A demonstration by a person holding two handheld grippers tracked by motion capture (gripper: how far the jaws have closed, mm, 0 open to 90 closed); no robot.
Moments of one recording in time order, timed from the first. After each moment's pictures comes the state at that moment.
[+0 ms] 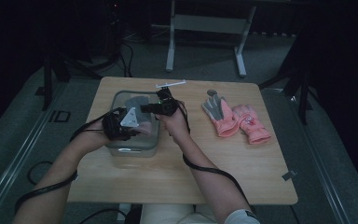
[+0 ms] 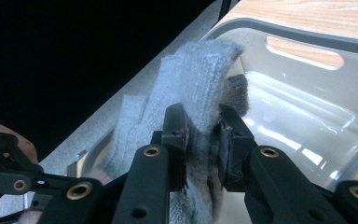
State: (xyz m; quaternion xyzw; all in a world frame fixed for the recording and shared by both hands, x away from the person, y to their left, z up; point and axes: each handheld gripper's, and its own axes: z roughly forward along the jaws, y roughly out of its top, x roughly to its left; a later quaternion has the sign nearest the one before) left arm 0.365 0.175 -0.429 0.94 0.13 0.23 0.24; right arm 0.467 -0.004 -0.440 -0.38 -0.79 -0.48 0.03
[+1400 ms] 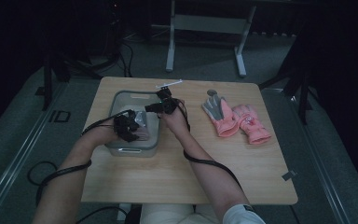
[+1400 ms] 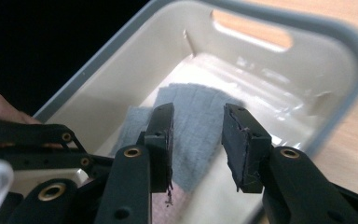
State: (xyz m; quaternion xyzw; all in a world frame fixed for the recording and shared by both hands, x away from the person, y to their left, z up) left arm 0.426 0.168 -0.497 0.96 0.16 0.15 0.15; right arm 0.501 -0.004 -0.470 -0.40 -0.82 -0.42 -0.01
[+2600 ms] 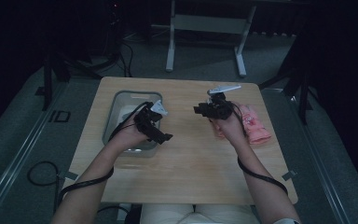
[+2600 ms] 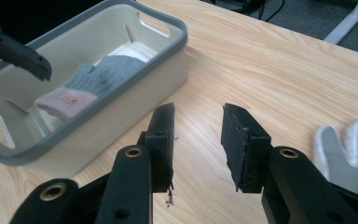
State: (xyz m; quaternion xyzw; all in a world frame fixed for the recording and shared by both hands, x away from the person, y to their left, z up) left arm 0.396 0.089 -0.439 0.90 0.24 0.13 0.33; right arm 0.460 -0.175 -0.428 -0.36 -0.82 -0.43 -0.11
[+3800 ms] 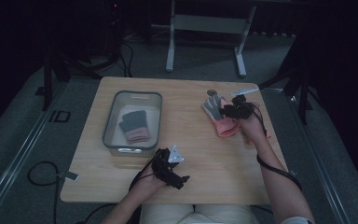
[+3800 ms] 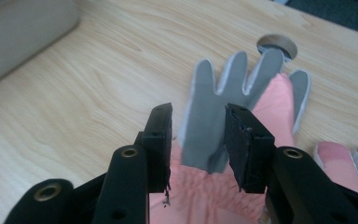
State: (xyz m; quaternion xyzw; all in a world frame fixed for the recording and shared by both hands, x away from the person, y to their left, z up) left arm 0.299 0.034 -0.544 0.88 0.26 0.13 0.37; right arm 0.507 -0.260 -0.472 -0.40 -0.83 -0.35 -0.16
